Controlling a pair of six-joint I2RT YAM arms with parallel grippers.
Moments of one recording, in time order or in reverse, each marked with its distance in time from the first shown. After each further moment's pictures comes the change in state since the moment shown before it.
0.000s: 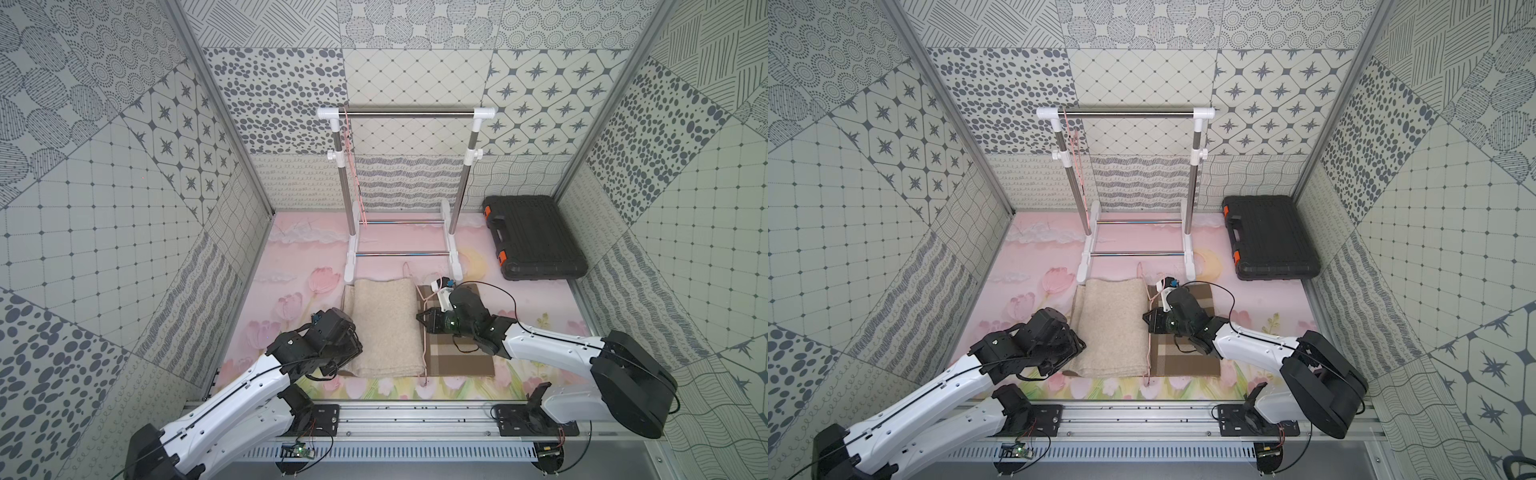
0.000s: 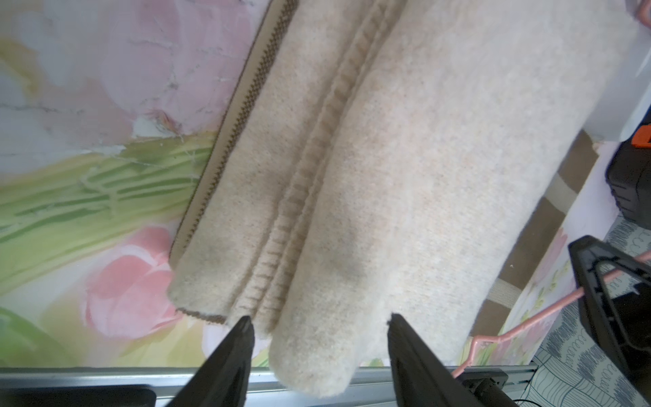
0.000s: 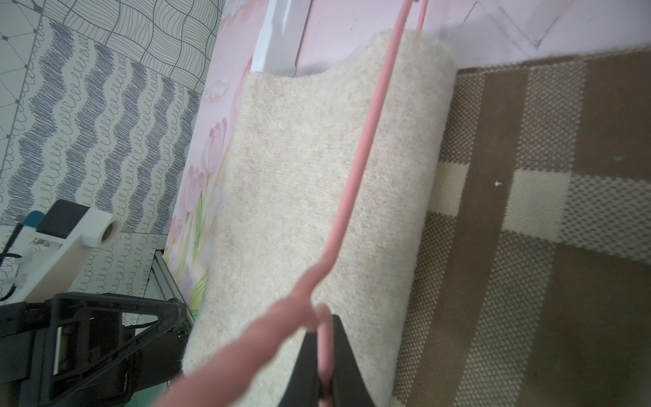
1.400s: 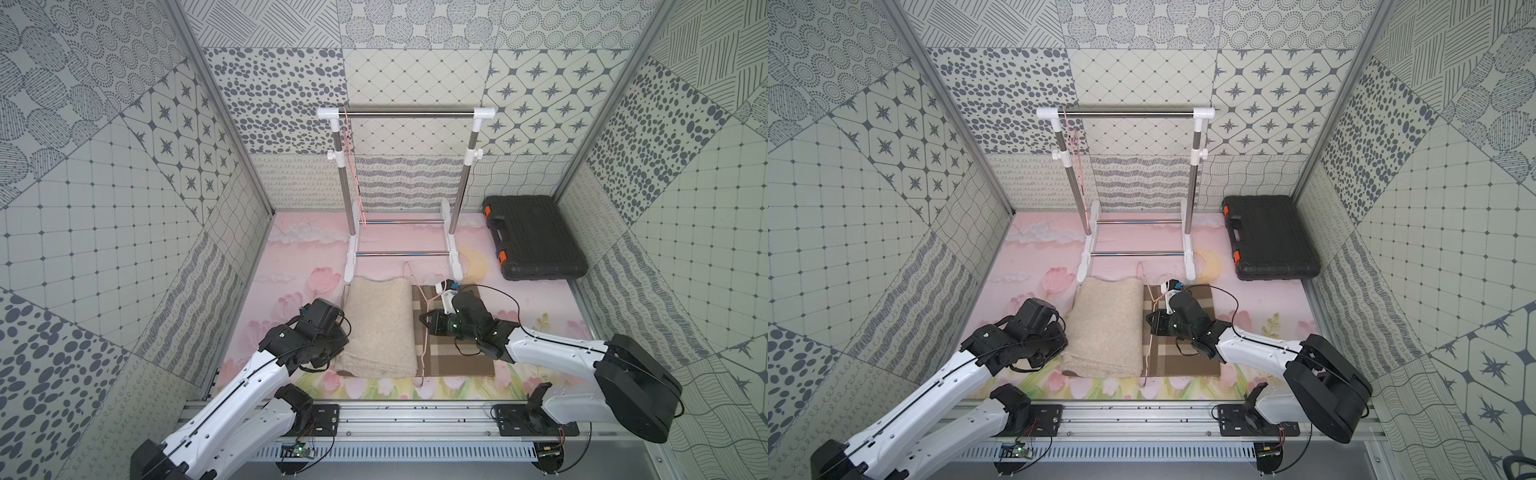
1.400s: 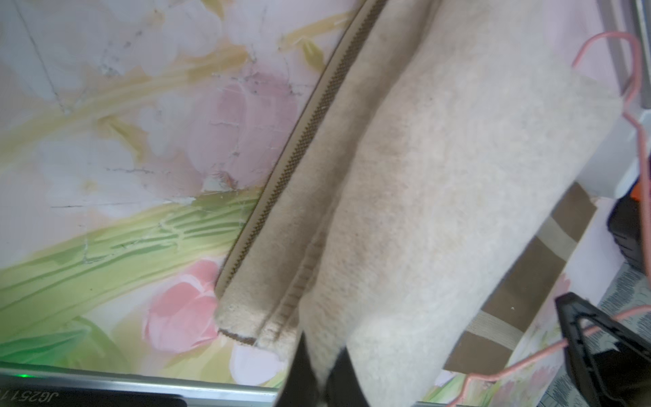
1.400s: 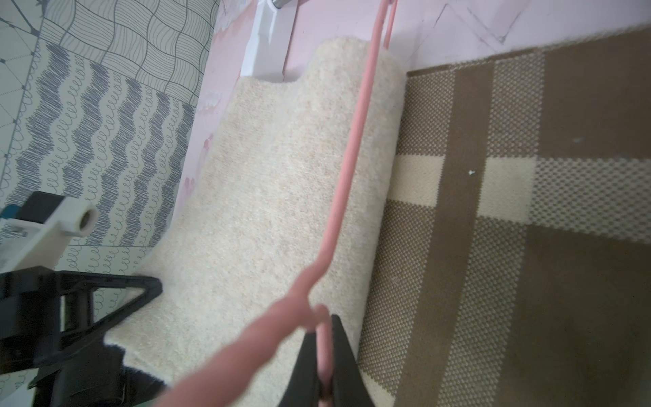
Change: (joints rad) left arm 0.191 0.035 0.030 -0.056 -0.004 0.126; right arm -0.001 -0.056 -0.060 0.021 0.059 0.051
